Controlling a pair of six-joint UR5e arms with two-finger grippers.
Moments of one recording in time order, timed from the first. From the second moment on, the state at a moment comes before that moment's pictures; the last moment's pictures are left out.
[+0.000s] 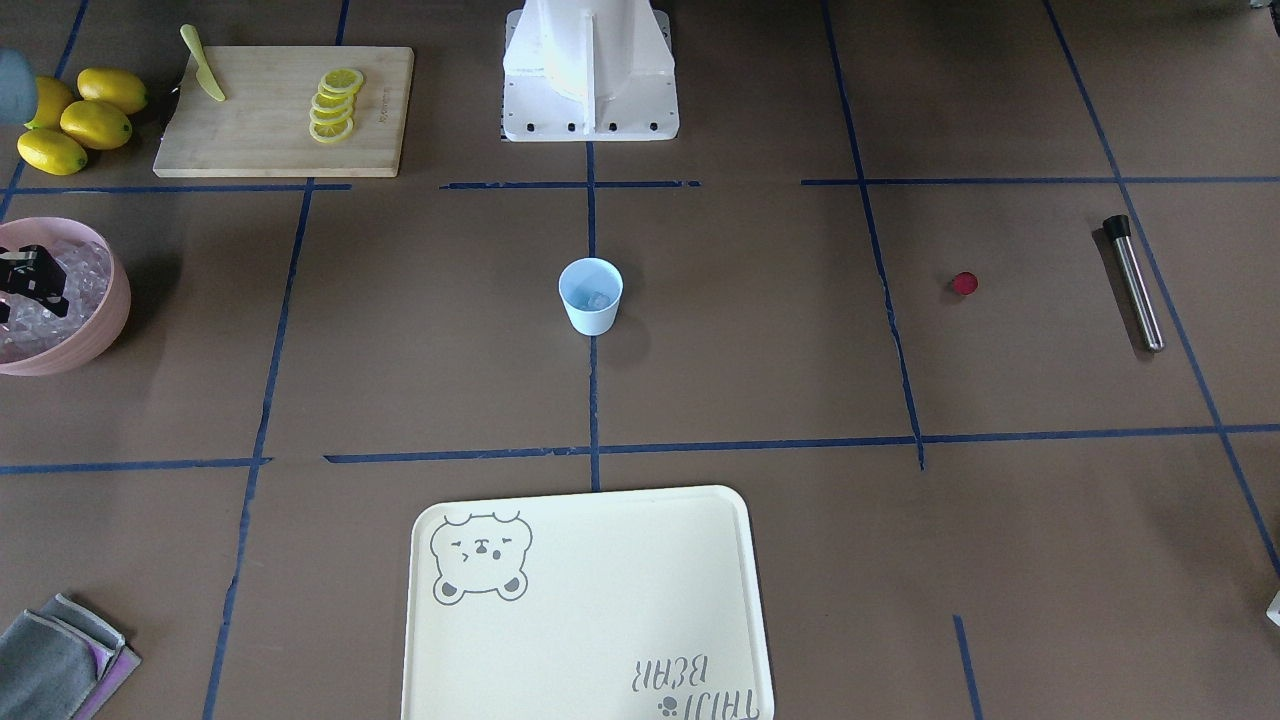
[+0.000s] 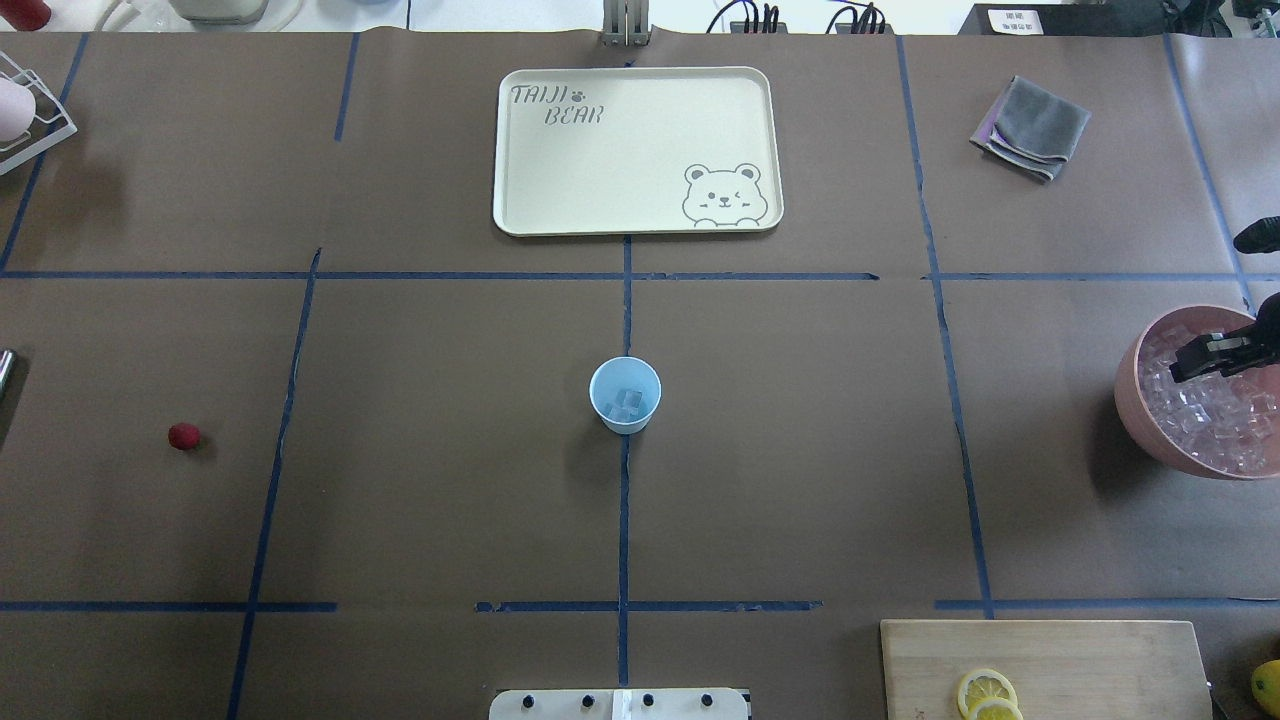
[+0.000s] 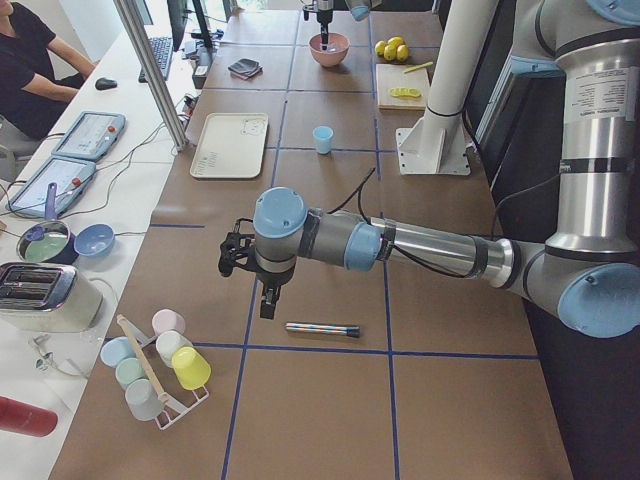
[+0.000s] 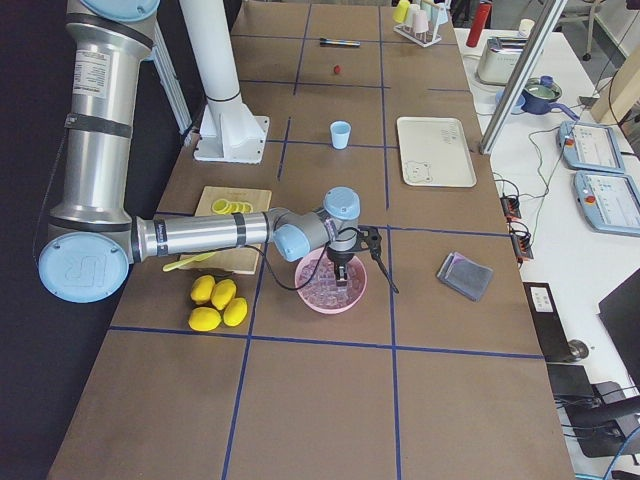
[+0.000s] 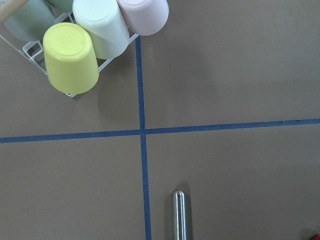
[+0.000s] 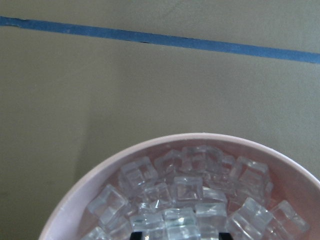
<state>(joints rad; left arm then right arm) -1.60 -1.52 -1.80 -1.63 -2.40 -0.09 1.08 -1.72 1.77 -1.18 2.20 0.54</state>
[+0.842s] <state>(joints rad) -1.60 -1.52 -1.81 -1.63 -2.40 -0.09 1.12 -1.74 1.81 -1.18 2.22 0.54</state>
